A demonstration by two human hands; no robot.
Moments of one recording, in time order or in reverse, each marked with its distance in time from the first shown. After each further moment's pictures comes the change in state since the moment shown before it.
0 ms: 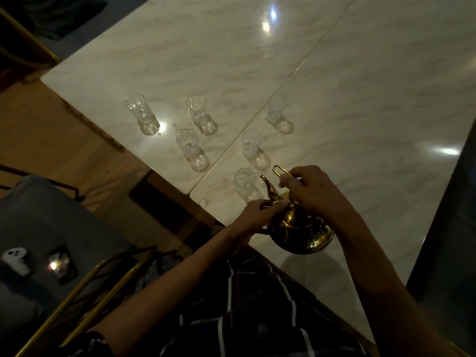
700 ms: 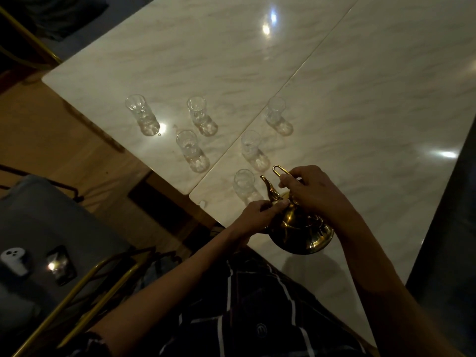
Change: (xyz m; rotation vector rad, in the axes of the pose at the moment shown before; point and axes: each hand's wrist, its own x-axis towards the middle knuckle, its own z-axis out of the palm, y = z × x) left_hand -0.006 0.004 0.004 0.042 0.034 0.029; right_hand -0.001 -0.003 -0.003 0.012 -0.016 0.006
